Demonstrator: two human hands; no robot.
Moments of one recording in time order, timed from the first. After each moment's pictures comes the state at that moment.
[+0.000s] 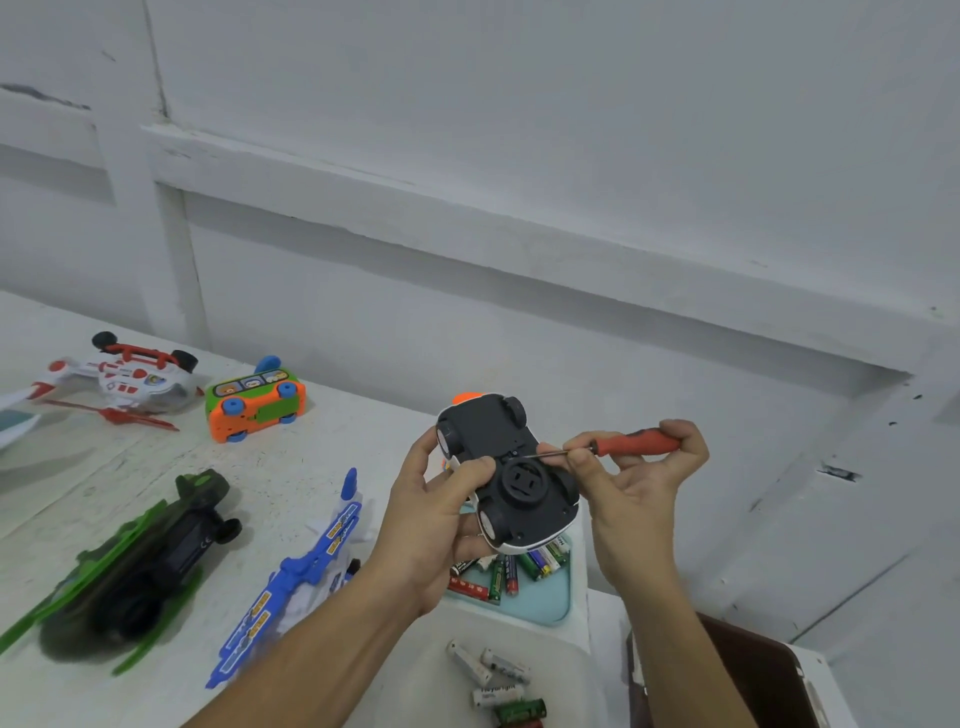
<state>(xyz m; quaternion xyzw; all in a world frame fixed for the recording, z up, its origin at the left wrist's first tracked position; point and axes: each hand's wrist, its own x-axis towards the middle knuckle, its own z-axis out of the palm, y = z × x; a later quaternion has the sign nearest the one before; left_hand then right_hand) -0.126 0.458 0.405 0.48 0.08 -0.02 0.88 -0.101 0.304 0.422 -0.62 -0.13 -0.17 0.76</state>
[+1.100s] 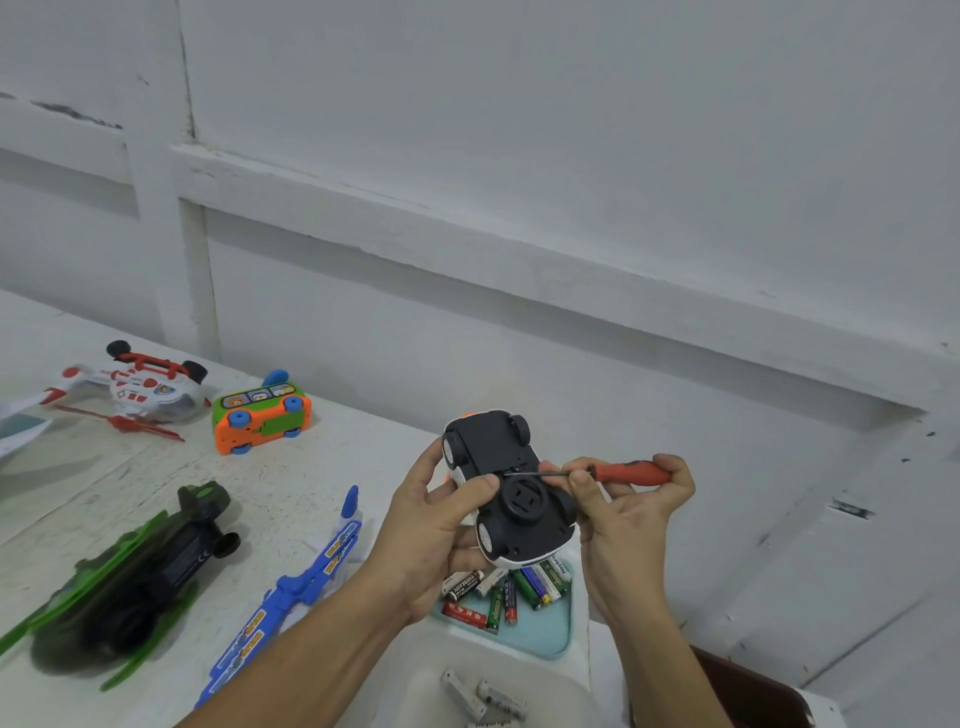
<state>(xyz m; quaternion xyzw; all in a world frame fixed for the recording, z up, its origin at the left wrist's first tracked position) -0.115 0.463 0.401 0.48 0.05 -0.02 0.88 -0.090 0.308 0.412 -0.56 -0.07 -0.13 0.82</state>
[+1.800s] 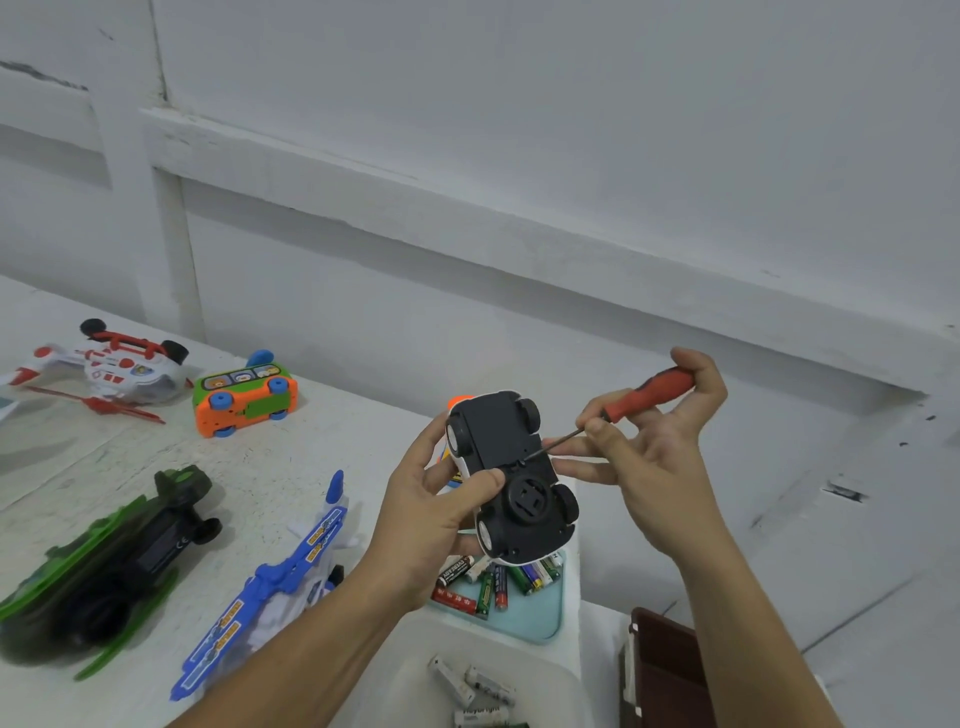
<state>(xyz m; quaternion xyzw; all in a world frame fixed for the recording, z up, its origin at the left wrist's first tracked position) -0.107 0.452 0.394 0.51 0.03 0.02 0.86 -0.085 0.283 0.469 -0.73 -0.22 -0.07 0.65</state>
